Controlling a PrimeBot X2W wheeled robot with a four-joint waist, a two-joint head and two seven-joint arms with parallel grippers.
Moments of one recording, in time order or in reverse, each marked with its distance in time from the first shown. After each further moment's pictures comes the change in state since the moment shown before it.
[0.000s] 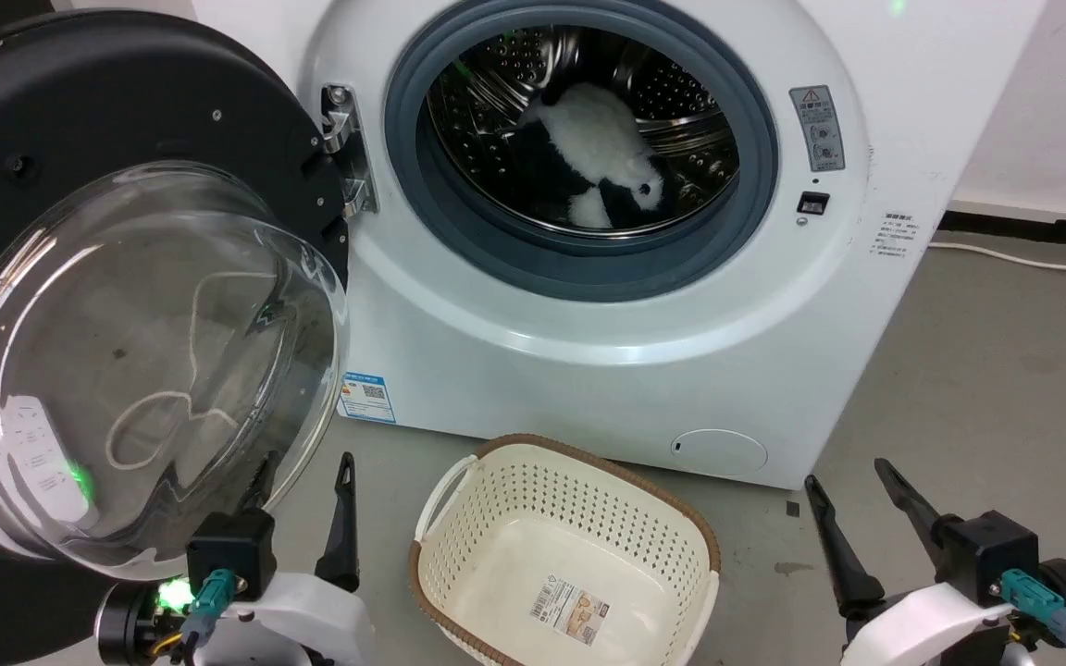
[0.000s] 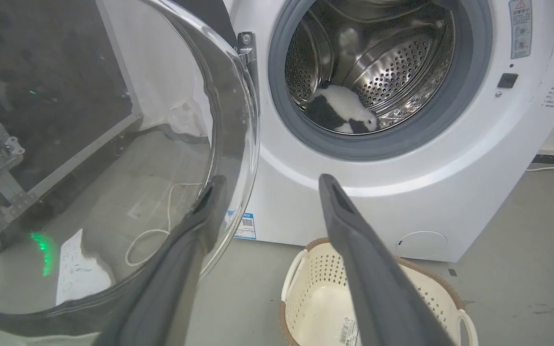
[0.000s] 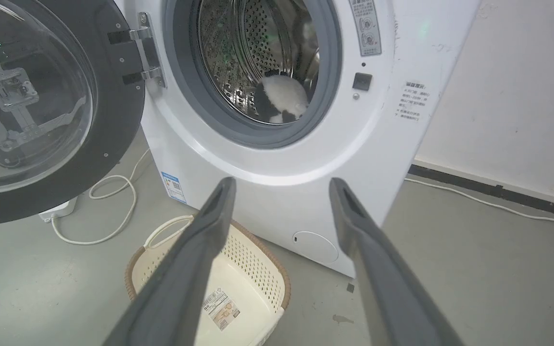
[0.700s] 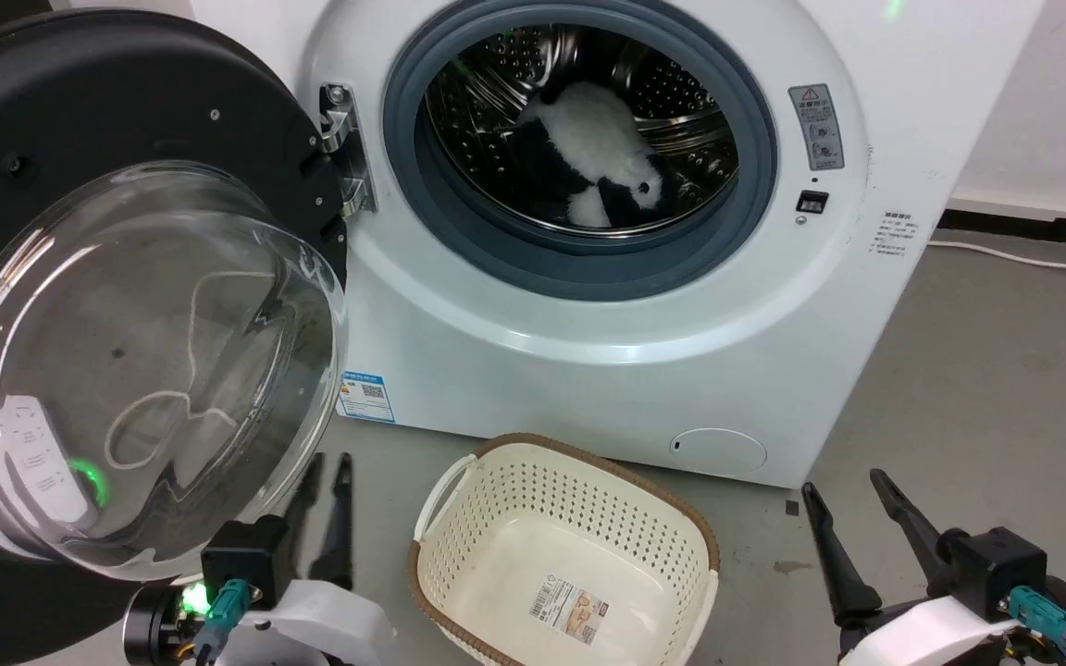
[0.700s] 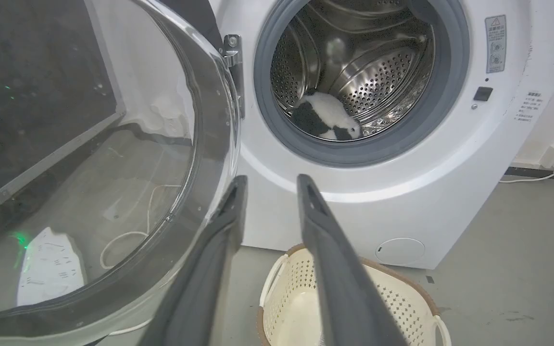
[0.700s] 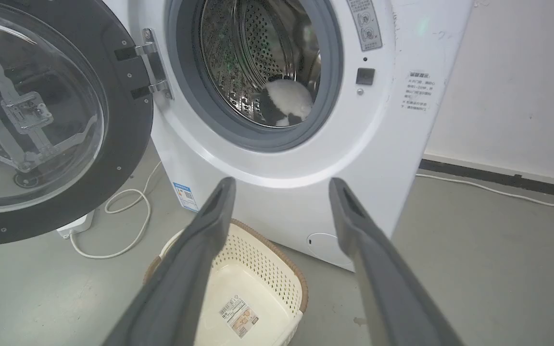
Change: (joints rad) left arm 0.000 0.000 -0.049 0.026 -0.060 0.009 -0.053; right arm 0.014 0.000 0.014 0.026 0.071 0.000 -0.053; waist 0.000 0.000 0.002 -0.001
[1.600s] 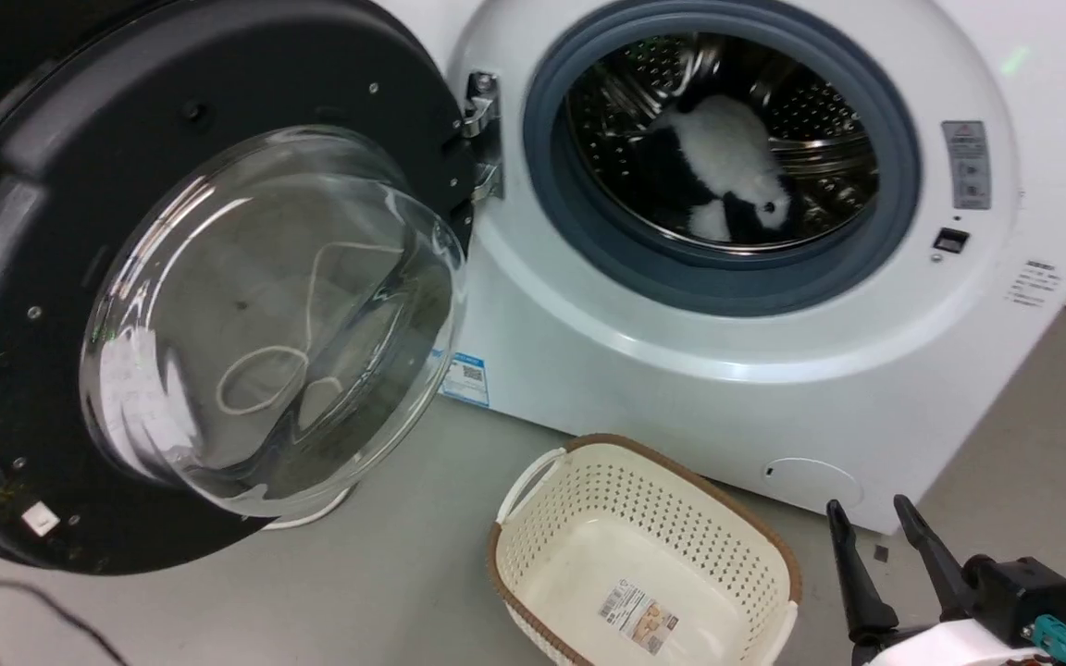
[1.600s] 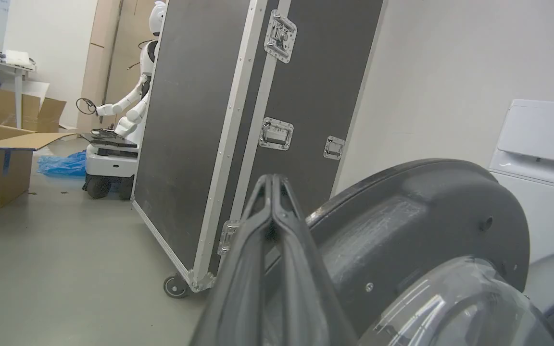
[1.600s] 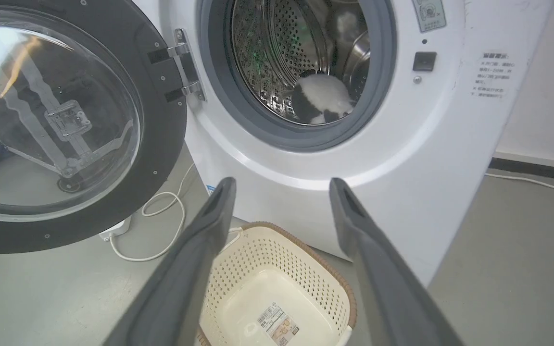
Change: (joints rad) left arm -0.139 0.032 0.584 -0.239 -0.142 0.021 -0.069; right arm 0.028 0.000 -0.006 0.056 0.086 0.000 -0.065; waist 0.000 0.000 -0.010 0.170
